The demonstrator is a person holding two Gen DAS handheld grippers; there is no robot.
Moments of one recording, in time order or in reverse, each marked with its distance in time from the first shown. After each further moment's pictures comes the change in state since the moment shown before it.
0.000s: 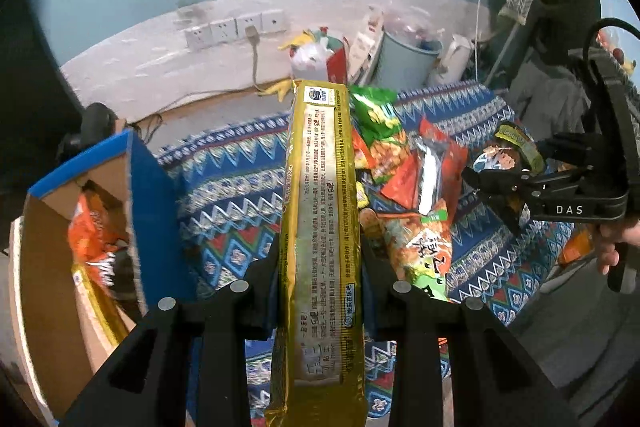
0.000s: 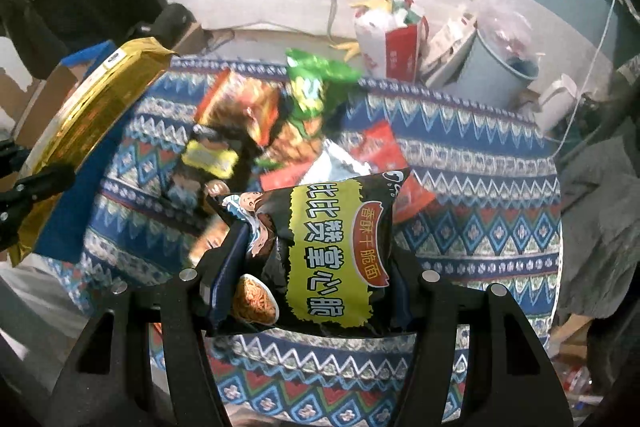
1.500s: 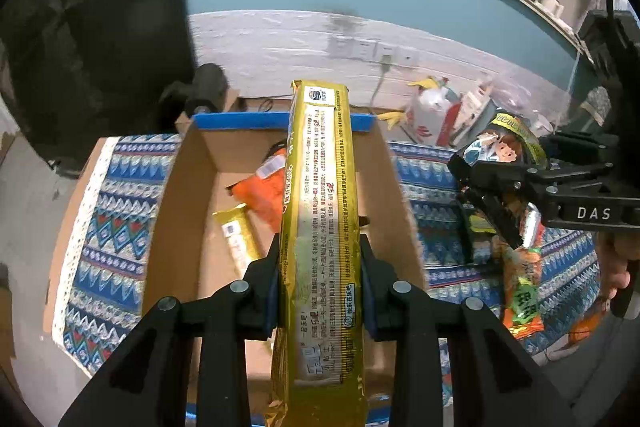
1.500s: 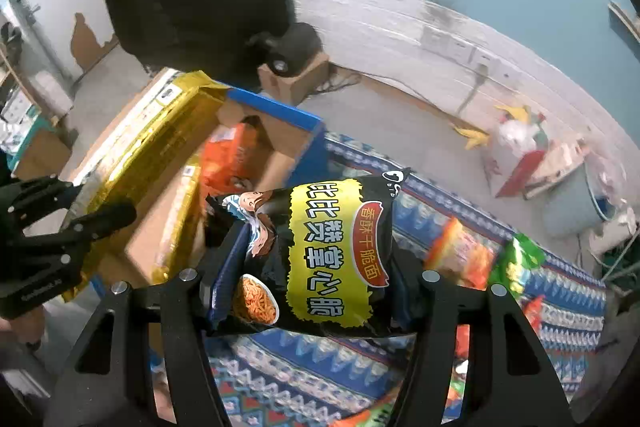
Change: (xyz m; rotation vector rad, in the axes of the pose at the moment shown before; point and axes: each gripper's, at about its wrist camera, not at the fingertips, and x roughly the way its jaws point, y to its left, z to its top) left arm -0.075 0.185 -0.058 -0.323 -0.089 0.174; right arm 0.005 0.237 0.112 -0.299 -0.077 0.189
